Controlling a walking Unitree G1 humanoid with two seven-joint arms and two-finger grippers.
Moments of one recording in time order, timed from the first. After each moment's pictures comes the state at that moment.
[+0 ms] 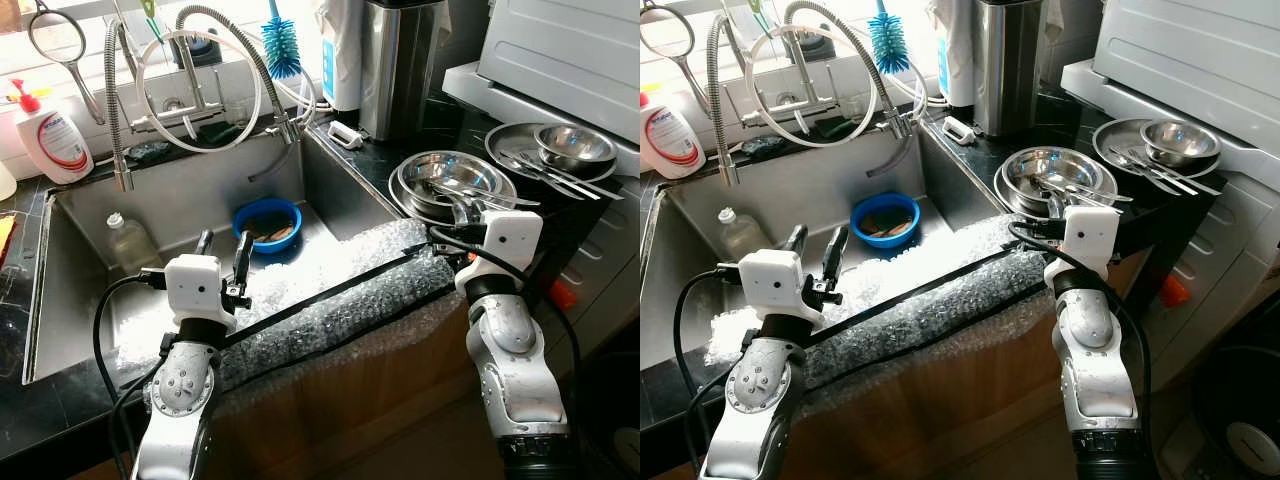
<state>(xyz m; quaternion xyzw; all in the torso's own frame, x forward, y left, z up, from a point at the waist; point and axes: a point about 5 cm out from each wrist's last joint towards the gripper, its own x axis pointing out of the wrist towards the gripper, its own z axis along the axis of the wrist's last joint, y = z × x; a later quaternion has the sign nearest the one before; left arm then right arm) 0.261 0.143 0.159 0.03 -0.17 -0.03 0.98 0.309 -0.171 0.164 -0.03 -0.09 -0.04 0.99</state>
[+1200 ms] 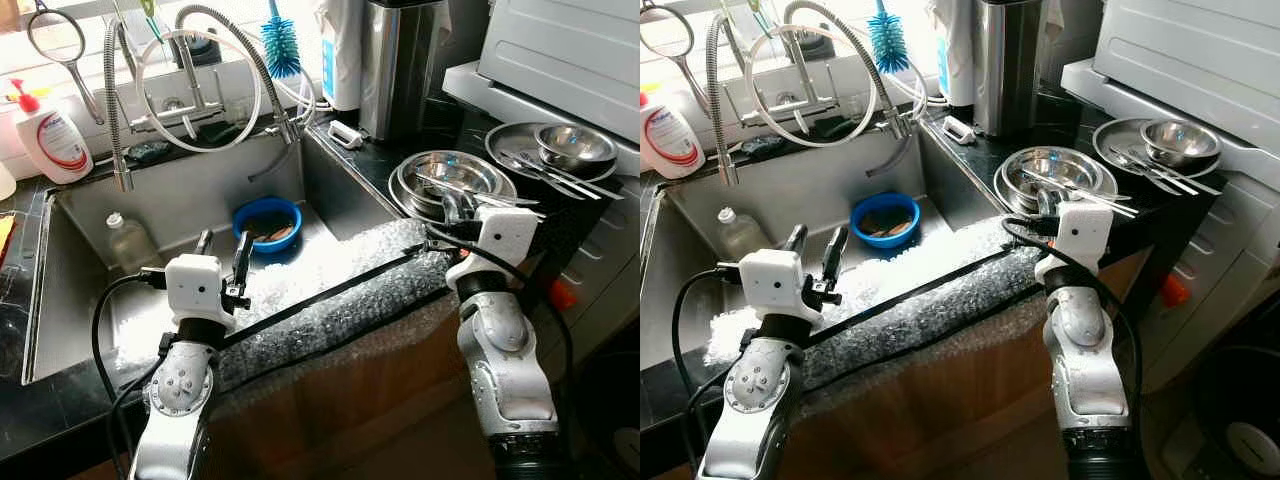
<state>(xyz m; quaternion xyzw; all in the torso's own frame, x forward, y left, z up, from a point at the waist) 0.261 0.142 0.159 0.03 -0.17 -0.03 0.98 0.310 -0.153 0.166 0.03 -0.10 -0.01 0.99</state>
